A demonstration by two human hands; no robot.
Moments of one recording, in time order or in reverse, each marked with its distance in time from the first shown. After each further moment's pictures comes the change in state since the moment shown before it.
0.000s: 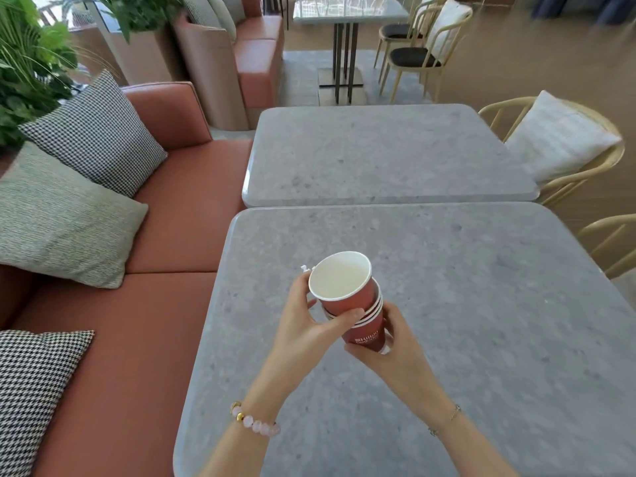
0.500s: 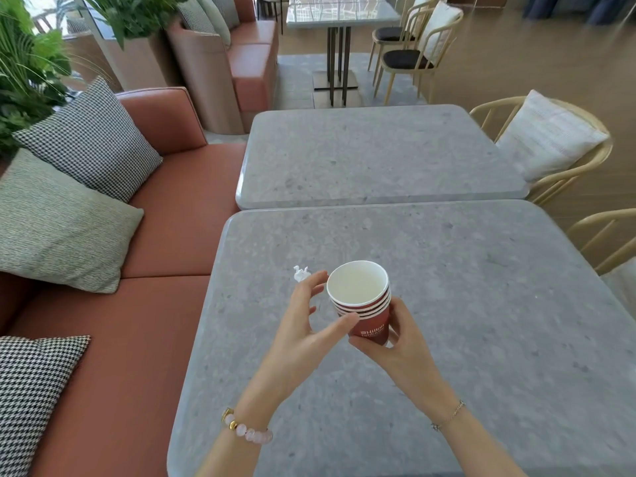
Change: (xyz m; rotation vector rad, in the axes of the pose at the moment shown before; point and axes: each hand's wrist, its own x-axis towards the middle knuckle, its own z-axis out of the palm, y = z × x) left_hand -0.013 0.006 0.006 0.173 -0.133 0.059; right_hand -0.005 -0.002 -0.019 0.062 0.024 0.010
